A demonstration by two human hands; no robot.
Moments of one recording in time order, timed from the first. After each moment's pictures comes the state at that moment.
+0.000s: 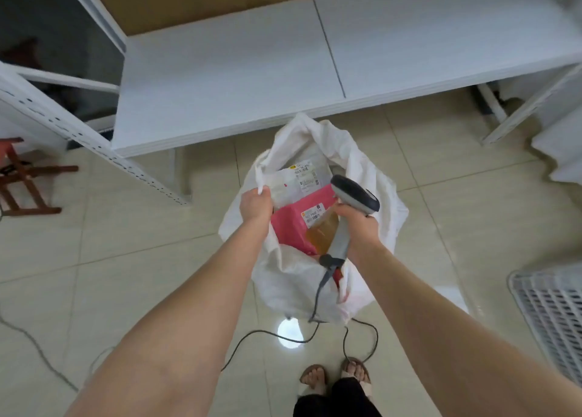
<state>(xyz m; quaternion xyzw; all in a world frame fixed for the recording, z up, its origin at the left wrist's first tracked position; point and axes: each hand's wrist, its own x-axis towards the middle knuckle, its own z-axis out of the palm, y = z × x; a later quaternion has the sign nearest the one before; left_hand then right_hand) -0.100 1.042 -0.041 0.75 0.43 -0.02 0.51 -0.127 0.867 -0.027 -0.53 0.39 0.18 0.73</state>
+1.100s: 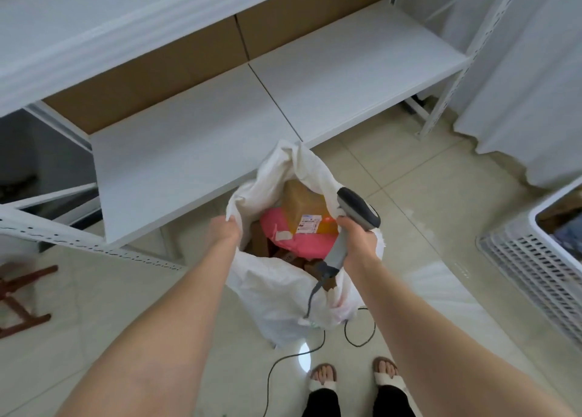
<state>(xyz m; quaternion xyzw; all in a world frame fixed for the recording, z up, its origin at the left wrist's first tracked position) -0.055 1.105 0.067 0.90 0.33 -0.13 0.27 -0.127 0.882 0.069 -0.46 0.52 0.06 0.72</state>
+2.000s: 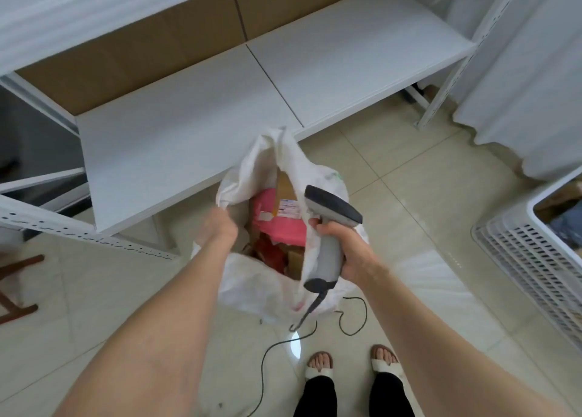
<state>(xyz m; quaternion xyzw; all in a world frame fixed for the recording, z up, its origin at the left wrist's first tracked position) -0.061 1.120 0.052 0.93 0.28 -0.19 0.12 -0.148 0.903 0.060 -0.44 0.31 0.18 0.83</state>
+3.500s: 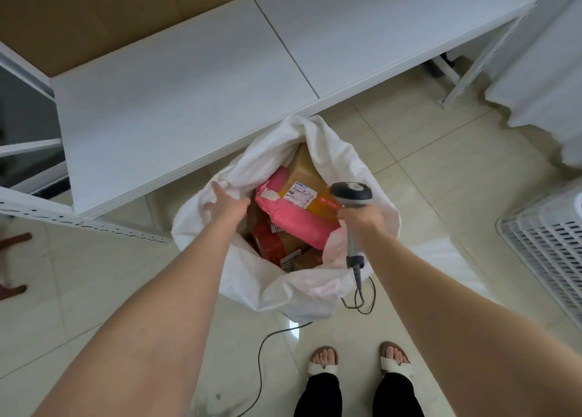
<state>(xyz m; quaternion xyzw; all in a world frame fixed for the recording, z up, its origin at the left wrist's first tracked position) -0.012 1.142 -0.060 0.85 0.33 -0.23 0.35 -0.079 0.906 -0.021 -0.69 0.48 0.23 0.49</state>
